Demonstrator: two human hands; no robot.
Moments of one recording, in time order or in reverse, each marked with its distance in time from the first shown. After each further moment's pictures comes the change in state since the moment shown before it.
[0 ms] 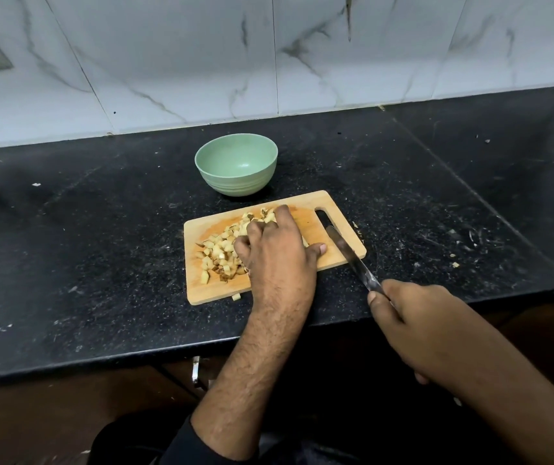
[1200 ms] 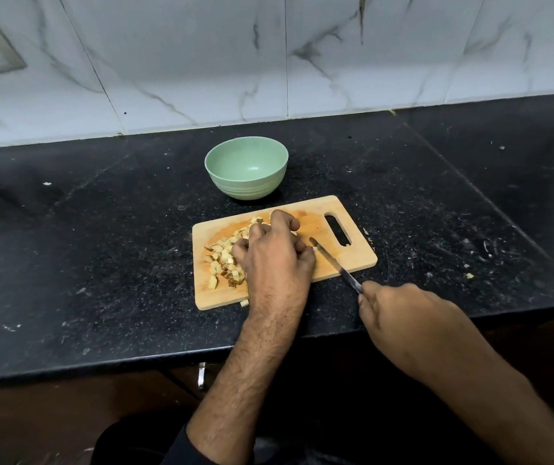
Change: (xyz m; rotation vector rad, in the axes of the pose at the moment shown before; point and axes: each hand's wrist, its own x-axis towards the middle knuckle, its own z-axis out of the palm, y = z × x) left_hand 0.006 -0.018 -0.002 -0.197 0.059 -0.033; right_hand 0.022 -0.013 0.017 -0.250 0.073 -0.129
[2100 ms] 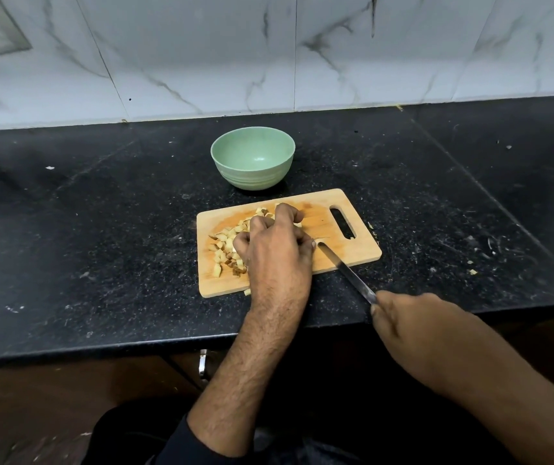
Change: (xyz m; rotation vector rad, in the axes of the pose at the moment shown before) left_hand -0.003 -0.004 -0.005 -0.009 0.026 0.008; right_hand -0.017 0.004 -0.010 0.031 -0.112 0.006
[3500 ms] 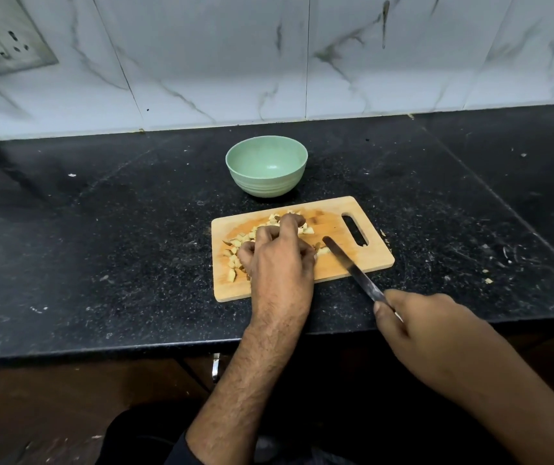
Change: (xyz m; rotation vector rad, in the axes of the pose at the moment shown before) left_hand -0.006 -0.010 -0.012 0.034 -0.014 0.050; right_hand 0.000 -0.009 -0.003 0.079 0.058 0.033
